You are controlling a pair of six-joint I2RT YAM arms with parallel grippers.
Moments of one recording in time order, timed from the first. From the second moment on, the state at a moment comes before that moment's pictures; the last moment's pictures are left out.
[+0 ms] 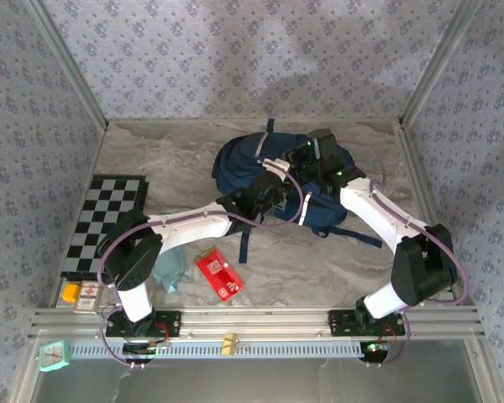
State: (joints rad) left arm -0.96 1.77 1.22 0.07 -0.35 -0.31; right arm 0.44 1.50 1.18 -0.22 -0.12 1.45
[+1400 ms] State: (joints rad) left arm -0.85 1.61 1.00 0.12 -0.04 -0.26; right arm 0.43 1.50 1.18 -0.25 -0.18 1.40
